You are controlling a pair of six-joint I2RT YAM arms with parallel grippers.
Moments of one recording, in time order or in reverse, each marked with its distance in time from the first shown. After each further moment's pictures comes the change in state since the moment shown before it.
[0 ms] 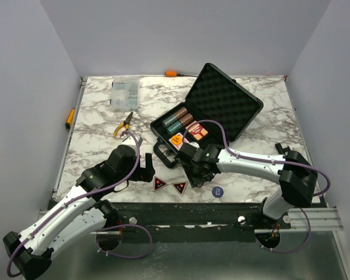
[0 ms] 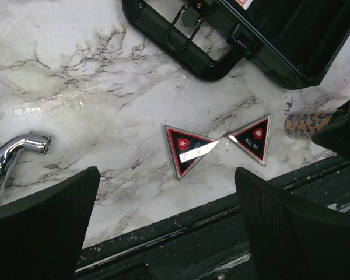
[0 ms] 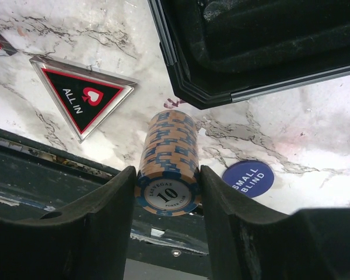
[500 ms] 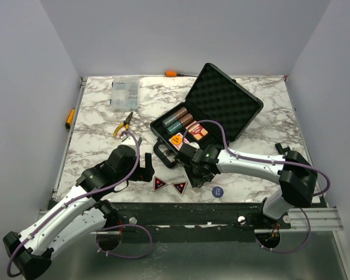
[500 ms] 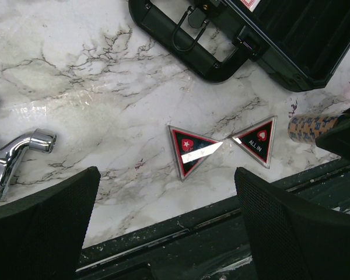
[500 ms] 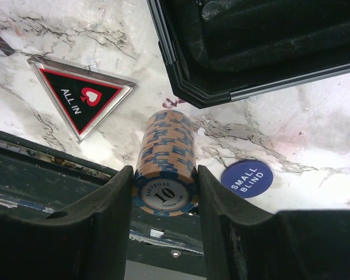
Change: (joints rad) left arm 0.000 0.000 0.000 -0.006 -0.015 -0.004; right arm 0.006 0.000 -0.002 -0.001 0.016 0.004
